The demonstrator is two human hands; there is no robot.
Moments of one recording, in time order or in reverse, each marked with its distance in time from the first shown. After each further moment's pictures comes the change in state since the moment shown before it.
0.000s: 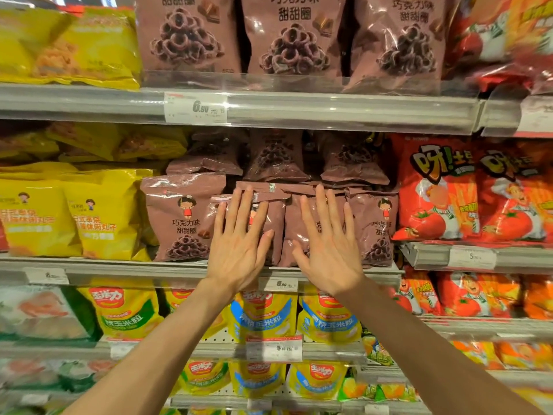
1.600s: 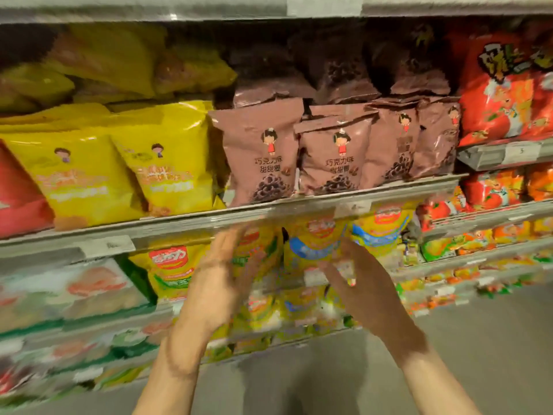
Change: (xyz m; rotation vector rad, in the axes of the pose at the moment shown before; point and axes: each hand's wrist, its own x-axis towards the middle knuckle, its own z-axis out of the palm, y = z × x) left_hand -0.162 -0.165 -0.061 -0.880 -0.312 -0.162; right_hand -0.122 -0.206 -0.031 0.624 -0.271 0.638
